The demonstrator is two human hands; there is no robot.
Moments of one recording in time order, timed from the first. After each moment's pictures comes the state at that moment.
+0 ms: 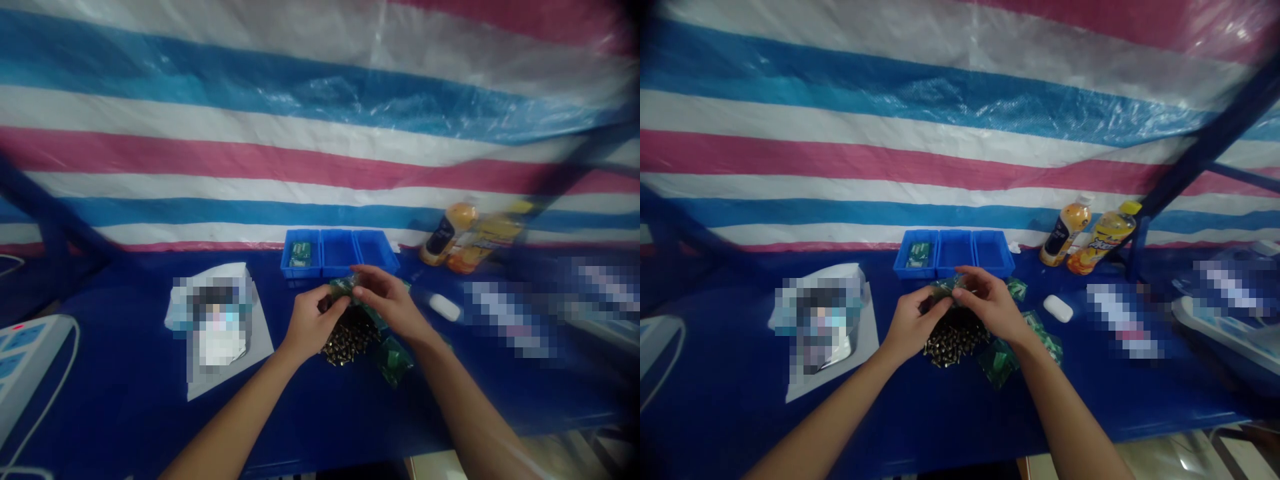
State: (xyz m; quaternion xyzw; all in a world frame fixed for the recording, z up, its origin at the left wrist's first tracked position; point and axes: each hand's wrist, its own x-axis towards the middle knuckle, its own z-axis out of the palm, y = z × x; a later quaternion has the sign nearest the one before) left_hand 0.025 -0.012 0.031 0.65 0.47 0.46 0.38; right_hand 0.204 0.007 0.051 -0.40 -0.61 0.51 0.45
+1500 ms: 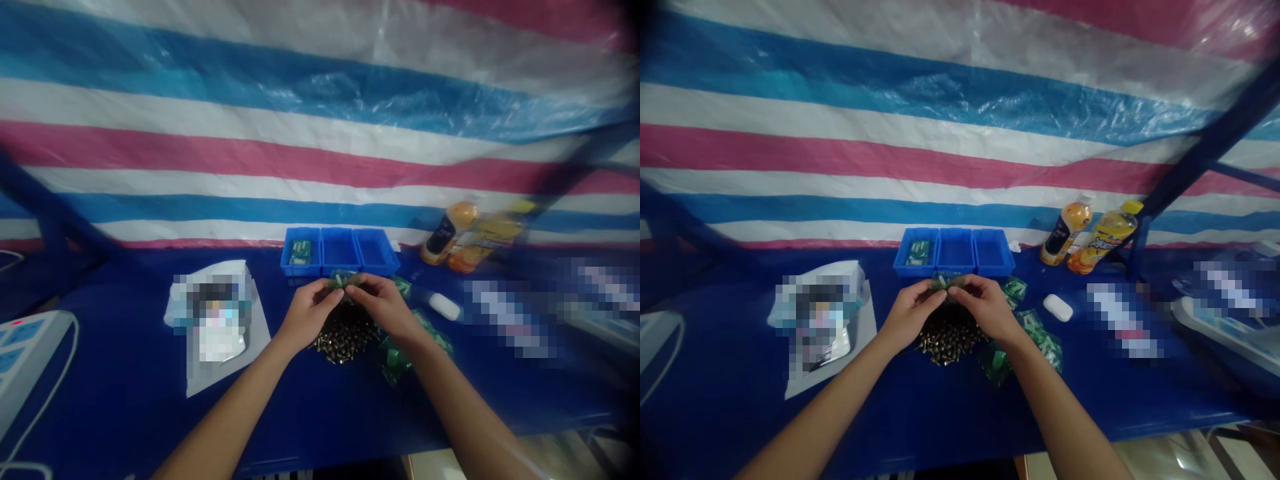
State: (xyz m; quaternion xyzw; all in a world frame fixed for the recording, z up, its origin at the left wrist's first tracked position) left_hand 0.019 -0.003 0.031 0.59 0.42 0.47 0.51; right_hand 0.193 0.008 0.043 -0.40 -0.59 0.54 0.45
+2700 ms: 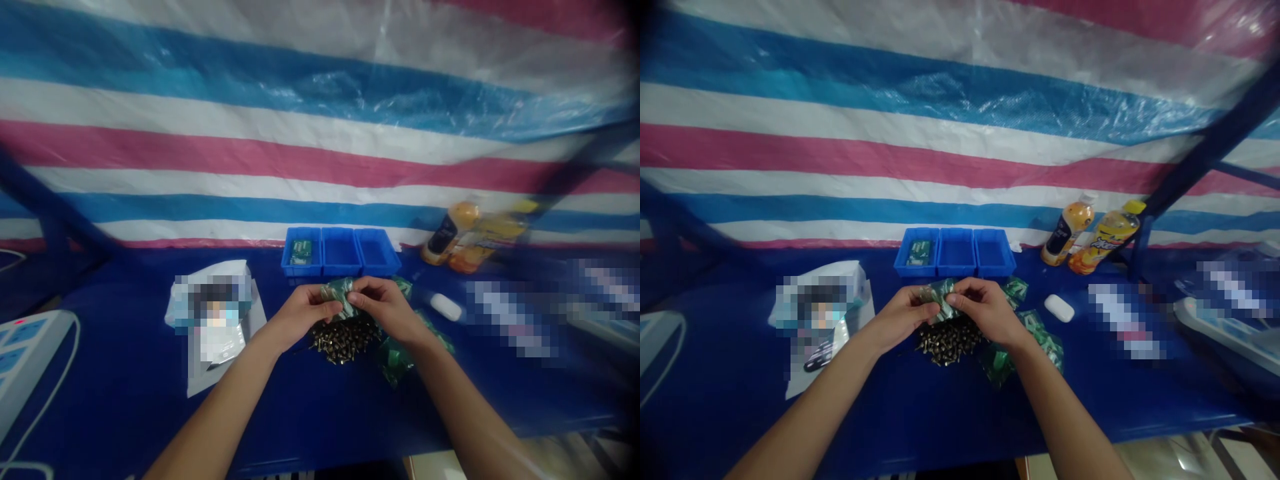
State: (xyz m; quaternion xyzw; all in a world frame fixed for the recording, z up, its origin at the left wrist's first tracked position) left_hand -0.001 0.003 0.025 0.50 0.35 0.39 0.69; right_hand 0.197 0.003 0.048 -0.37 -0.60 0.57 0.43
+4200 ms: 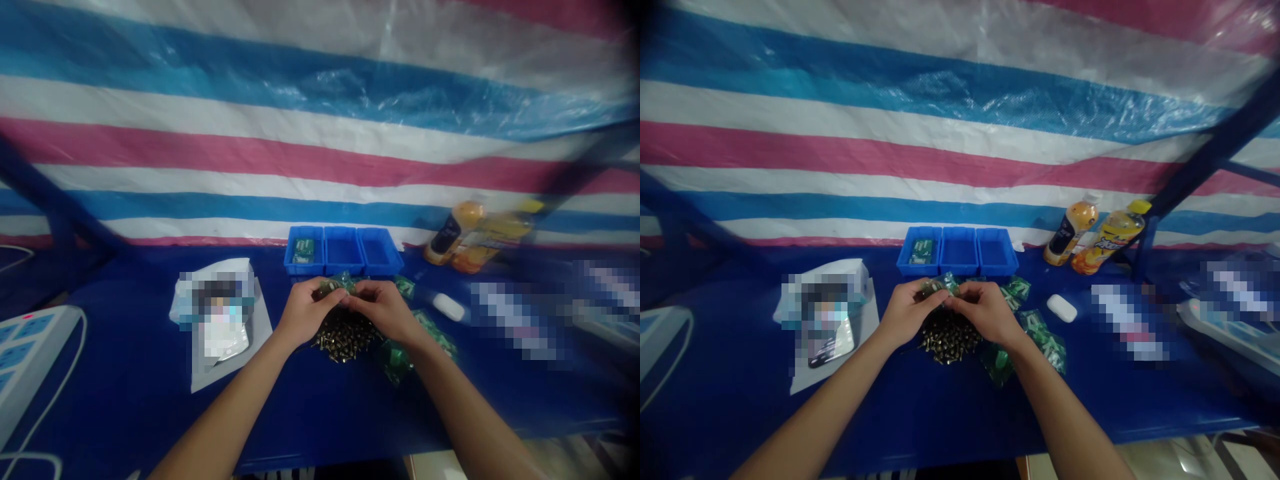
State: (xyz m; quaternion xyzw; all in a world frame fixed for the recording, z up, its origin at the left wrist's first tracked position) left_hand 0.011 -0.003 0.035 0.60 0.47 0.46 0.45; right_hand 0.193 0.003 0.045 -0.43 -0.64 0.52 0.37
